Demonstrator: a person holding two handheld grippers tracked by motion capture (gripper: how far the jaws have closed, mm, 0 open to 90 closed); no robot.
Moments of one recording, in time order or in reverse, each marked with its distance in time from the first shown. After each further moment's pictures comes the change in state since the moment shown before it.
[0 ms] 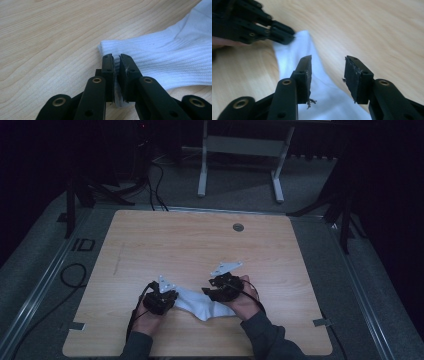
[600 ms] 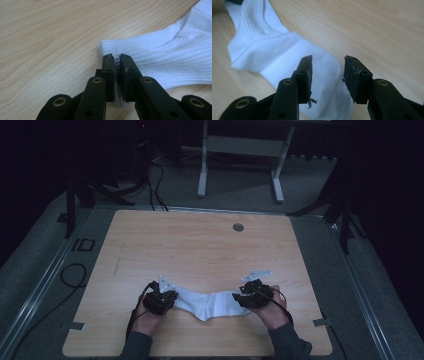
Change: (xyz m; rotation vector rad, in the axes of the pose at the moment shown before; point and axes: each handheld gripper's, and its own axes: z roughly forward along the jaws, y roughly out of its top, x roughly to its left) left arm 0.001 0.000 -0.001 0.007 -0.003 0.003; right arm -0.035 -0.064 -0.037 0.088 -0.118 0.130
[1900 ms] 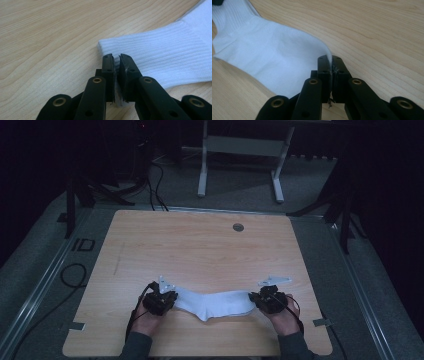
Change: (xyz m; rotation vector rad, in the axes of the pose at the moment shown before) left arm -0.001 -0.001 -0.001 0.005 0.002 0.006; right arm -0.022 -0.033 -0.014 -0.046 -0.050 0.120
